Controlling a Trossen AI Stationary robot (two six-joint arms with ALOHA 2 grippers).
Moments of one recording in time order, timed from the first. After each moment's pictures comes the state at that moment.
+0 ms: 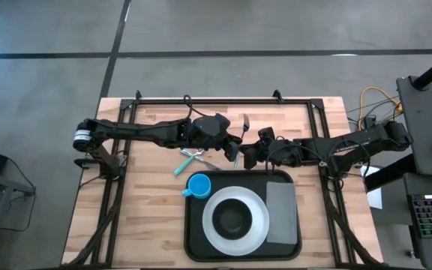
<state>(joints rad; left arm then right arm) 0.03 1.65 1.47 -0.25 -0.18 -0.65 0.14 1.28 0.93 -0.13 0.50 1.01</state>
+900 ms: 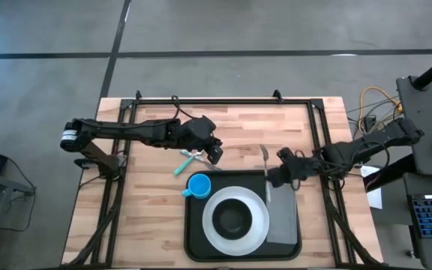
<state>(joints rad) 0.03 1.52 1.39 -0.52 -0.24 -0.60 0.33 1.03 0.77 -0.51 0.21 1.45</state>
